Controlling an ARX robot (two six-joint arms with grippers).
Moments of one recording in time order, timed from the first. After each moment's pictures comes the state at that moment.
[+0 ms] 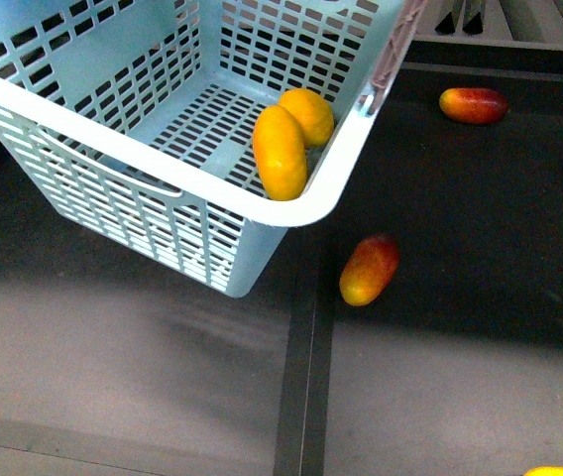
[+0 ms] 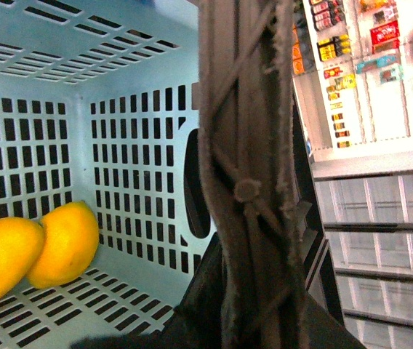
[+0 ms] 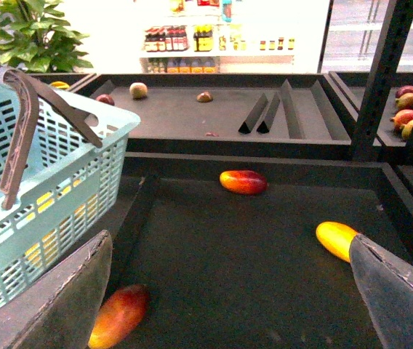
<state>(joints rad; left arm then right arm) -0.53 2.08 1.67 -0.05 -0.57 -1.48 0.00 0.01 0.02 0.00 0.00 0.00</state>
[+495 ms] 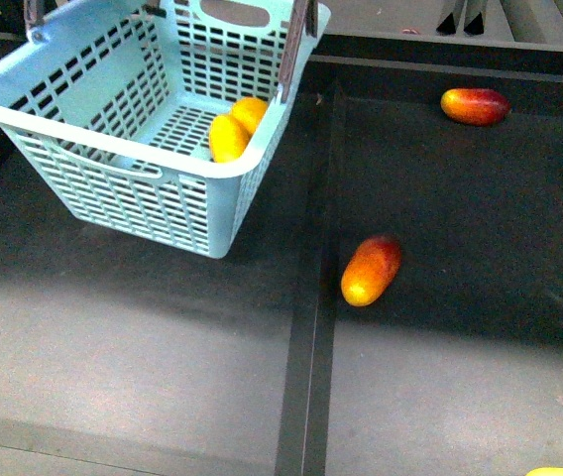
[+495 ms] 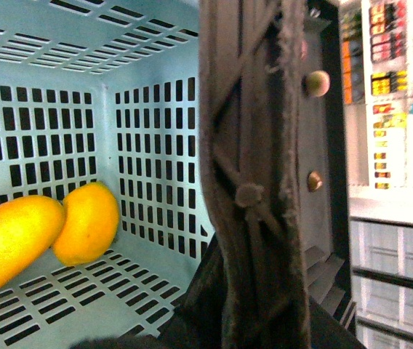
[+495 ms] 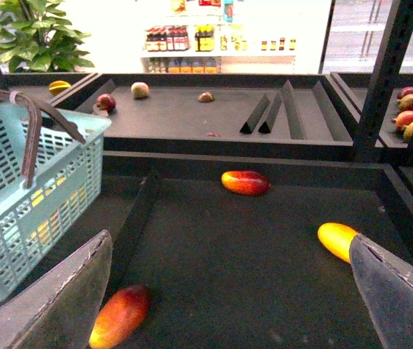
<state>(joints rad) -0.32 2.47 2.14 -0.27 -0.37 -1.52 0.00 0.01 0.02 0.00 0.00 0.00</state>
